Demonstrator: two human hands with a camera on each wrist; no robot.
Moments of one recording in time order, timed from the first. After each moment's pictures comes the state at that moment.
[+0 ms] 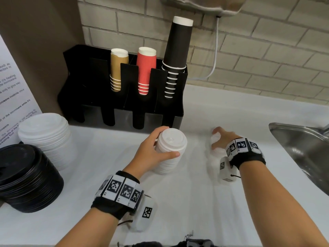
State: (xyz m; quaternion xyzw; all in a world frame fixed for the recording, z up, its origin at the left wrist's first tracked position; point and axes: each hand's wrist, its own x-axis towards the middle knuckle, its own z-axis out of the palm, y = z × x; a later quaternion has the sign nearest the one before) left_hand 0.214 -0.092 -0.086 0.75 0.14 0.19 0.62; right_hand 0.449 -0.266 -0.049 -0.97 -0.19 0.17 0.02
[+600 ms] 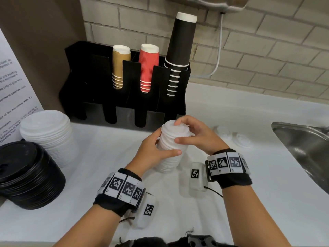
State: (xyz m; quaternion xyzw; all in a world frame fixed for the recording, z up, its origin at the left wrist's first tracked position) left_hand 0.214 -0.093 -0.083 0.74 0.15 0.18 0.63; right_hand 0.354 -0.220 -0.031 -0.69 -0.45 0.28 0.50
